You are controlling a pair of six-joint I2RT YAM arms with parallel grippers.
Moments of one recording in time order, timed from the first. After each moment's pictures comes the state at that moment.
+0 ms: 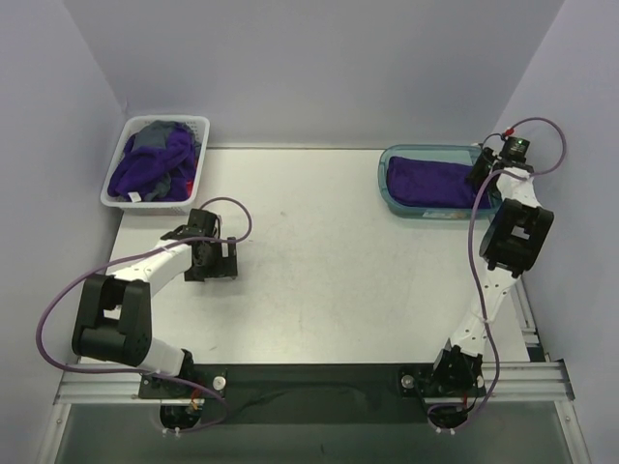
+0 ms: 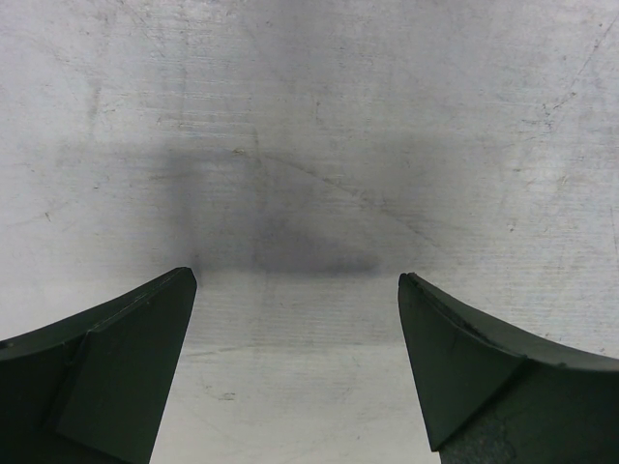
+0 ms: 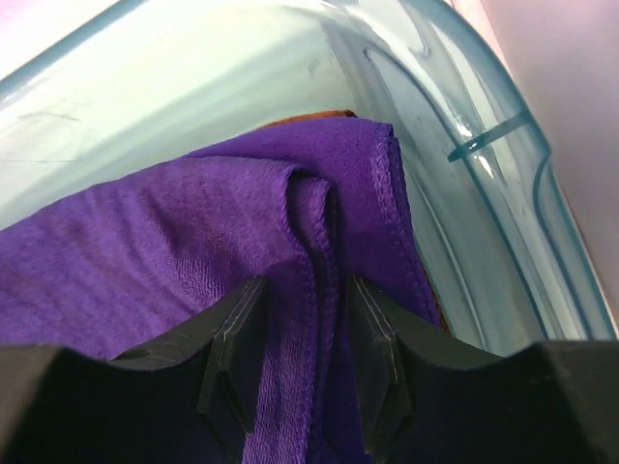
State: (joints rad) left arm -0.20 1.47 0.80 -0.52 -0.05 -0.29; right arm -0.38 2.36 1.95 -0.37 -0.19 0.18
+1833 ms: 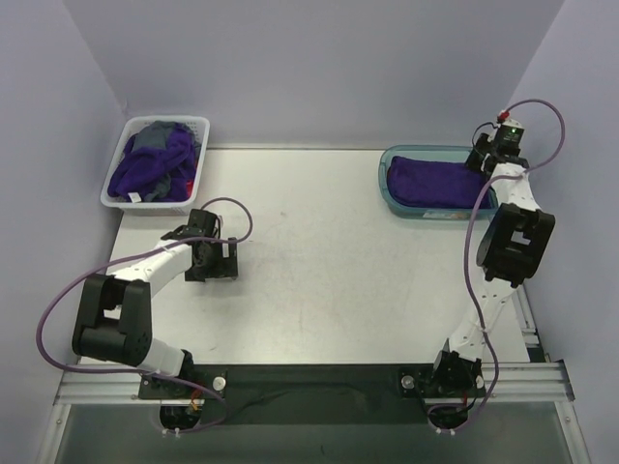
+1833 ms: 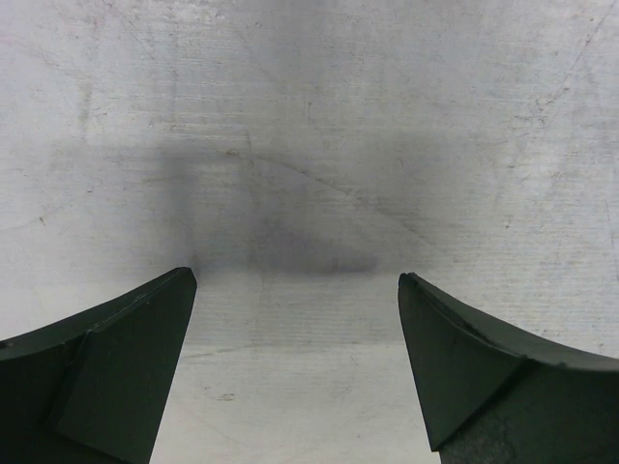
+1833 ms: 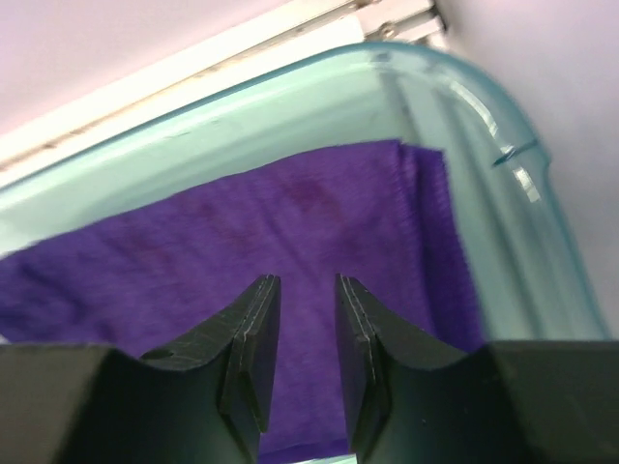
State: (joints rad) left arm -0.20 1.48 0.80 -0.52 -0.04 -0.28; right arm -0.30 2.18 1.82 -0.28 -0.06 0.11
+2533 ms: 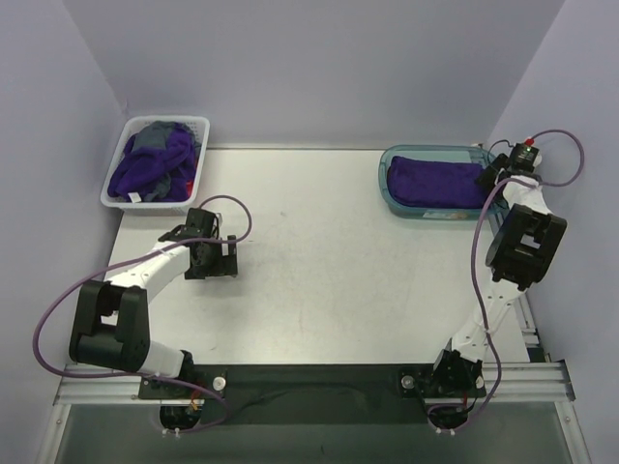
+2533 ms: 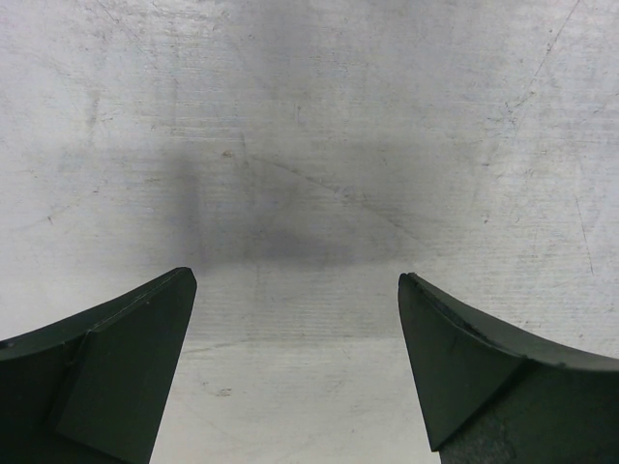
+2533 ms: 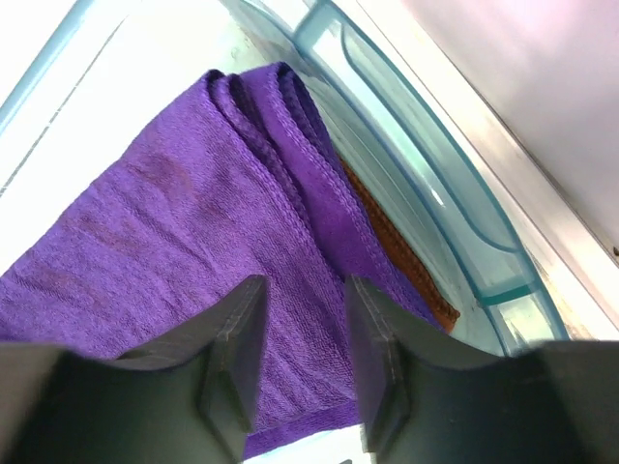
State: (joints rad) left arm -0.20 1.44 0.80 -0.52 -0.03 -0.28; right arm -0.41 2.17 1.68 -0.28 -0.07 0.41
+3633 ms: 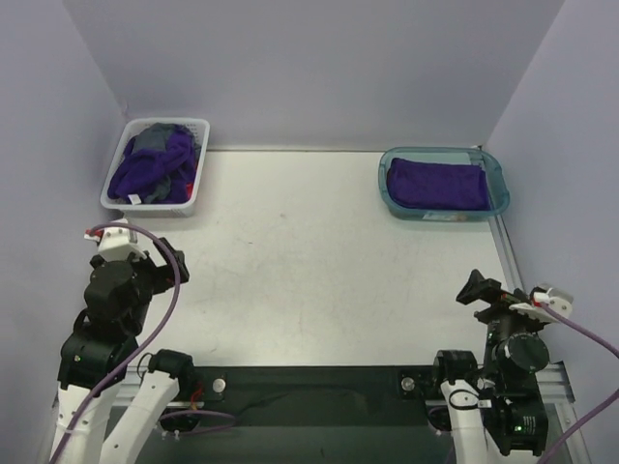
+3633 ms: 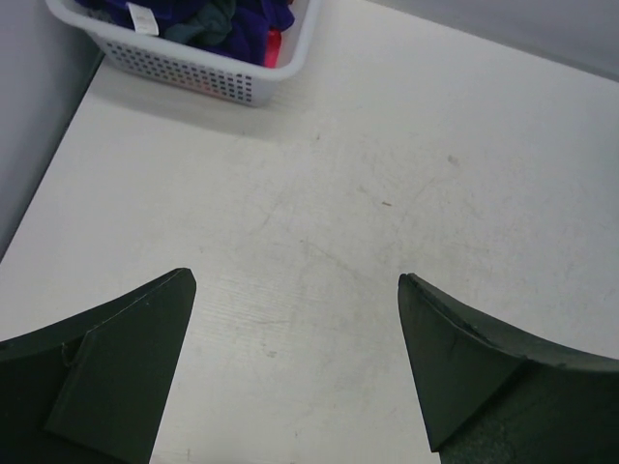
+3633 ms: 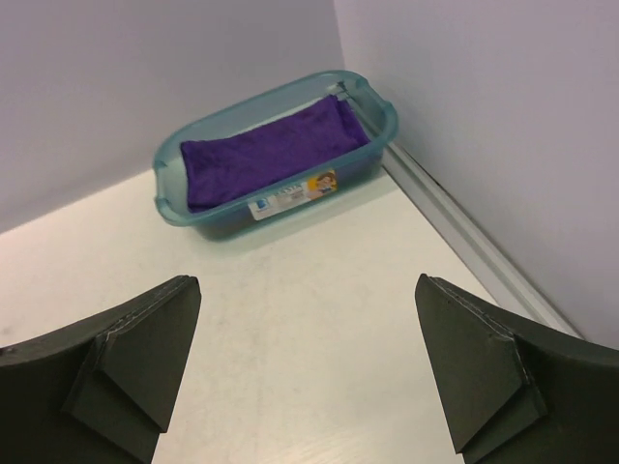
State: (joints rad) left arm -0.24 0.49 1.00 -0.83 -0.32 -0.34; right arm -0.02 0.00 0.71 -0.72 0.32 0.23
